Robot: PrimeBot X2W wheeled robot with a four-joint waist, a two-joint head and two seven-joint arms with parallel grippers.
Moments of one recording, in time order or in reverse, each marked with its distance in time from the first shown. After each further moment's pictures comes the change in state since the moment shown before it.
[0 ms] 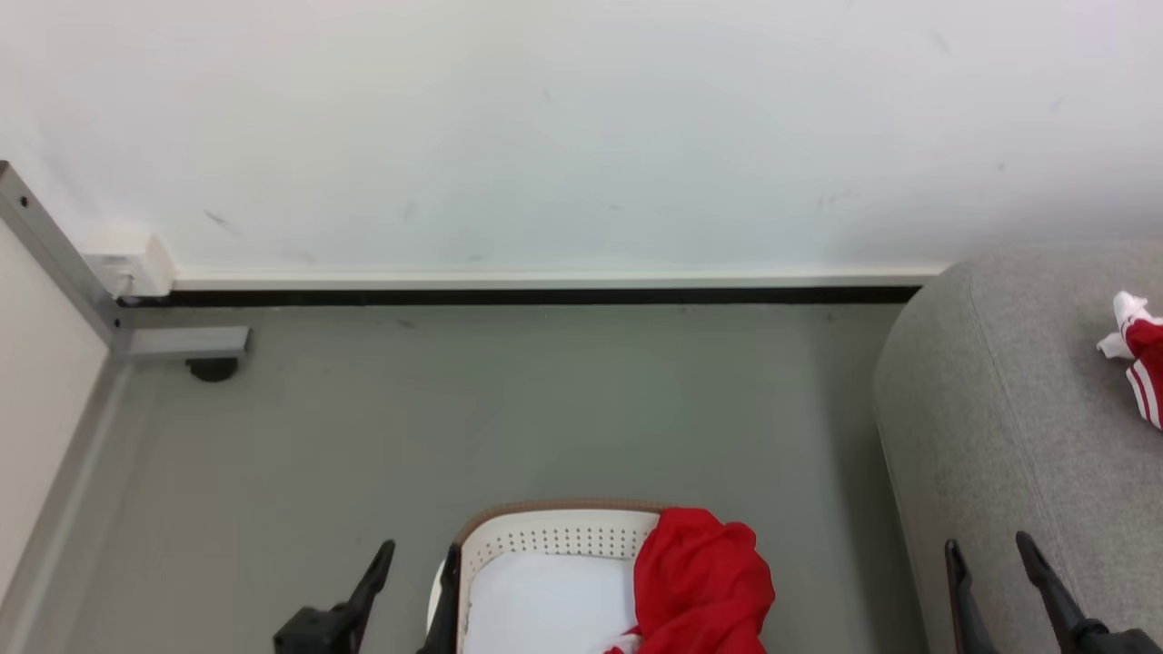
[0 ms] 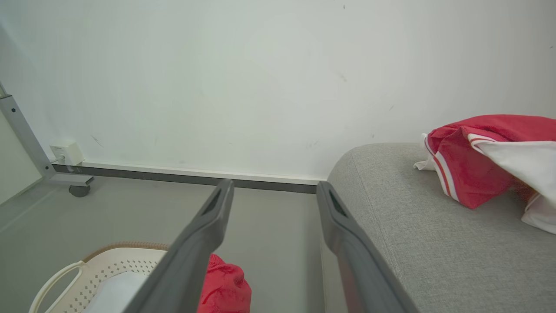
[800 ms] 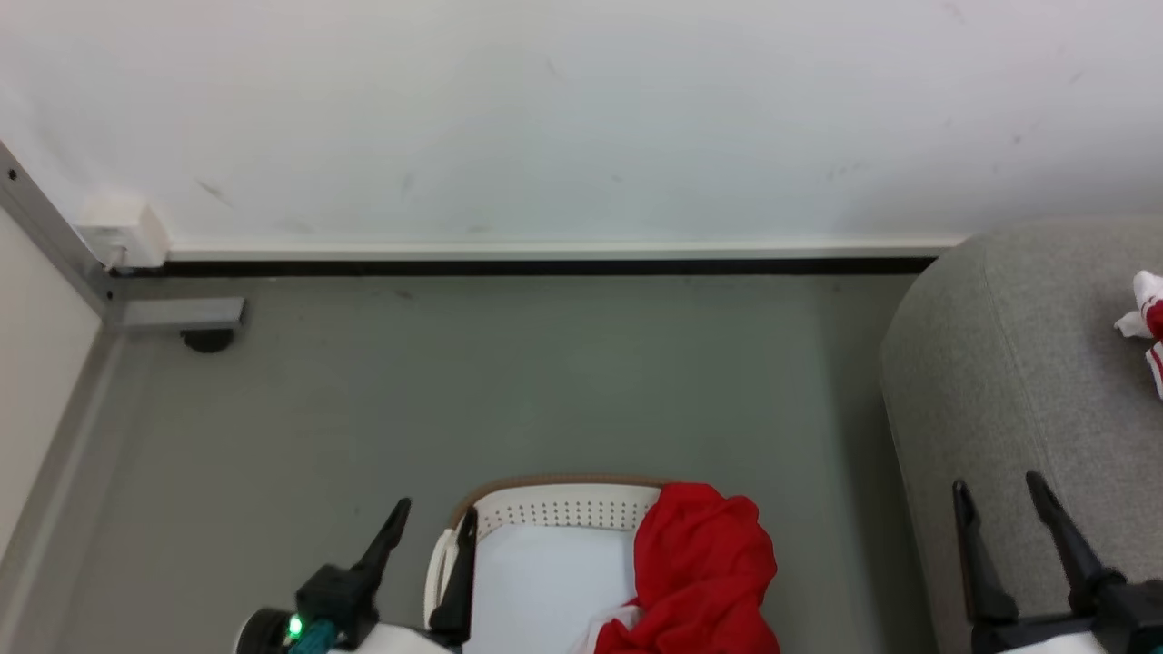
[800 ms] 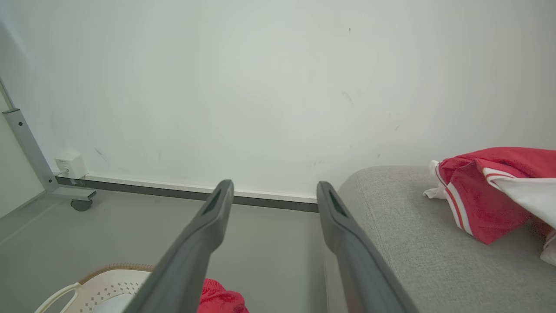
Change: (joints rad) left arm -0.043 -0.041 0.062 0.032 0.107 -0.082 0.000; right arm -0.049 -0.006 0.011 -0.041 0.006 0.000 0.000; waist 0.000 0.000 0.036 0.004
